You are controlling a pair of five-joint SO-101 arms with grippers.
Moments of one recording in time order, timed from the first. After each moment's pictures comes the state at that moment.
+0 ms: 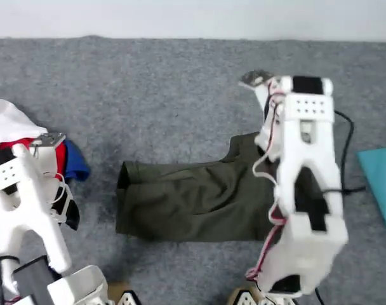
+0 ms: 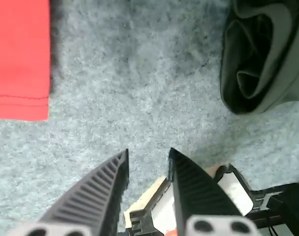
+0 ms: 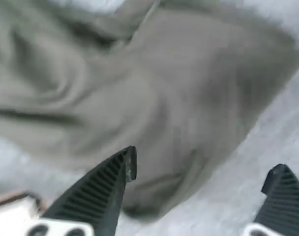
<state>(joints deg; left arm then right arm) -33.8 -10.2 29.0 98.7 -24.7 0.9 13.6 -12.7 100.7 37.0</state>
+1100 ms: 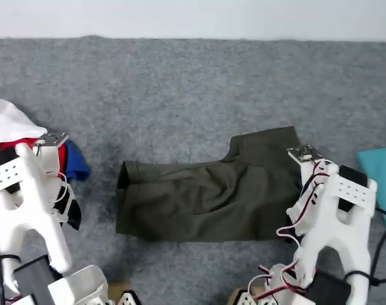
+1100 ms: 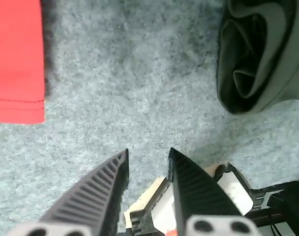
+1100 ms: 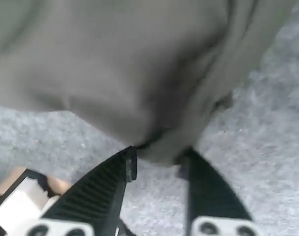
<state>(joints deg) -32.9 -10.2 29.1 98.7 -24.7 23.6 -18.2 44.6 78.1 40.0</state>
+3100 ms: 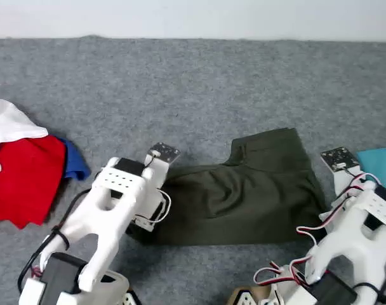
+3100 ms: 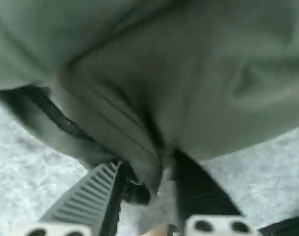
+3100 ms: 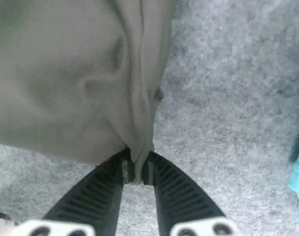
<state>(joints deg) 15.2 -10.1 45.0 78.1 -0.2 39.7 -17.8 45.4 64.4 57.6</state>
